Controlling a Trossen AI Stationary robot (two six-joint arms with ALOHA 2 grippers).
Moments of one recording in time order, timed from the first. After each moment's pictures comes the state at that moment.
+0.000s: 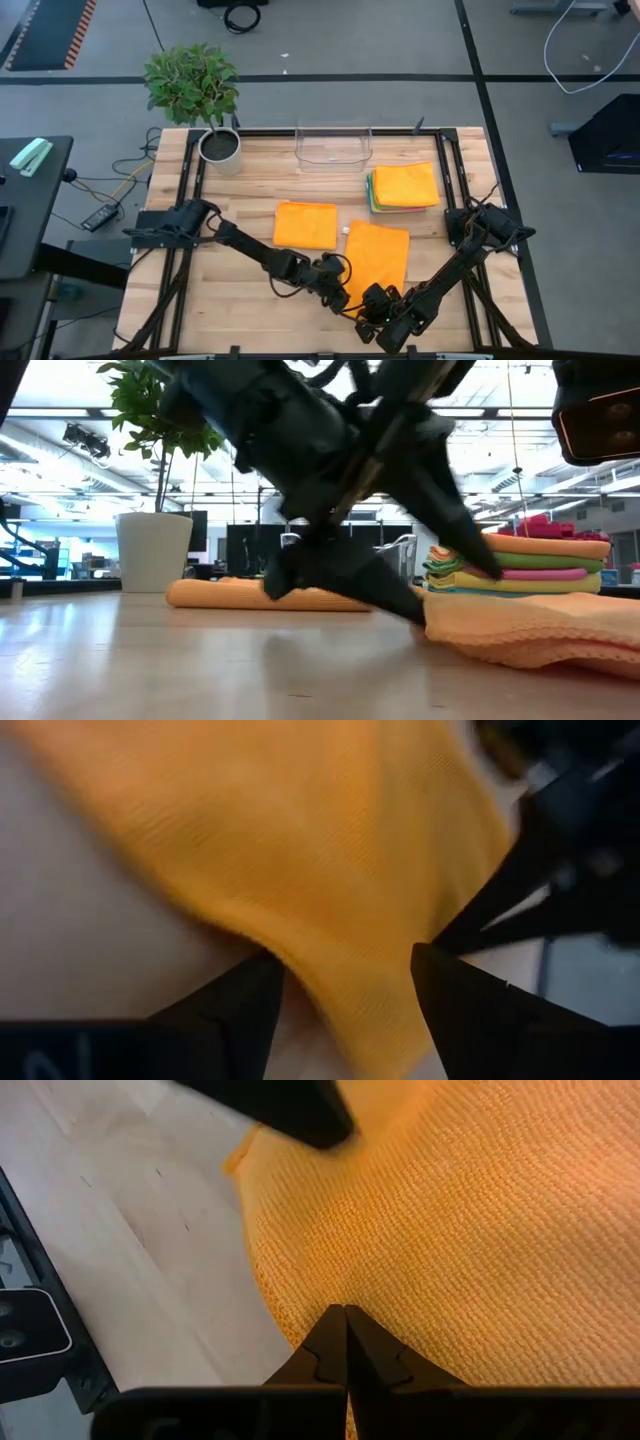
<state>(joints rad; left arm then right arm) -0.40 2.16 1.34 0.10 -0.15 -1.05 0.81 2.01 1.16 -0.30 0.48 1.62</state>
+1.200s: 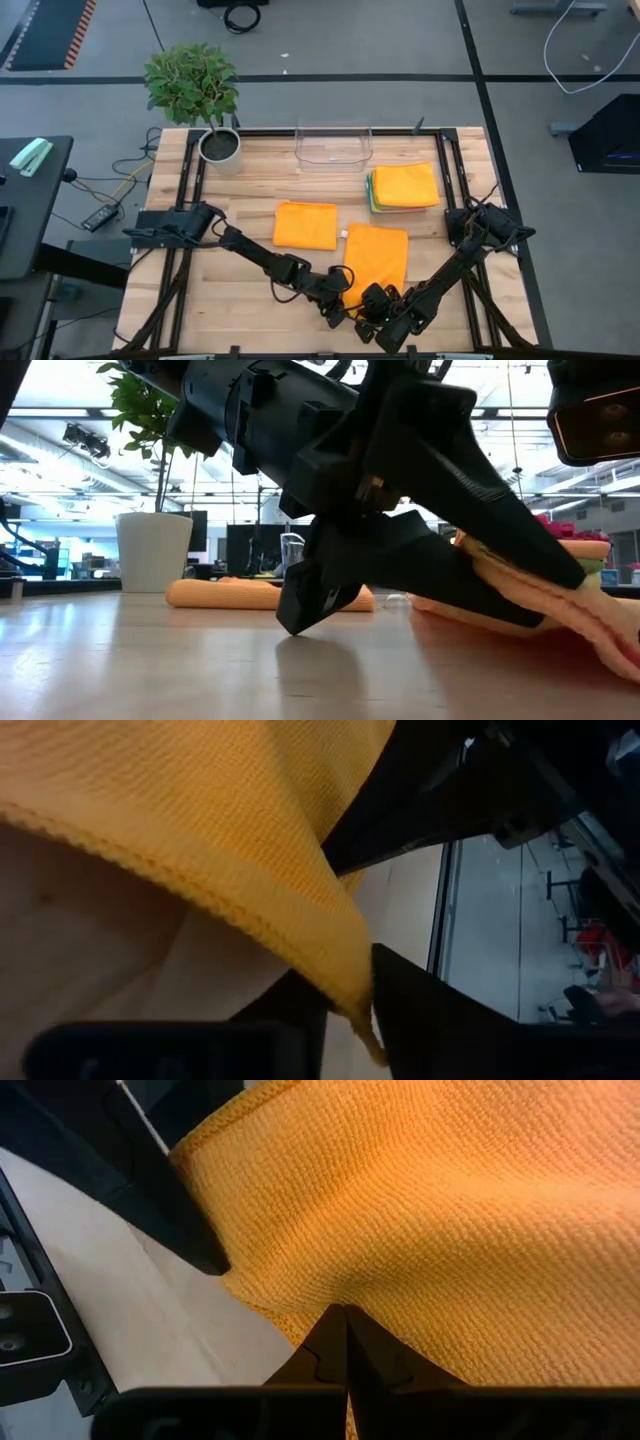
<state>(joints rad) -0.42 2.23 1.35 0.25 0.10 -1.06 0.81 2.01 1.16 -0.30 0.47 1.61</state>
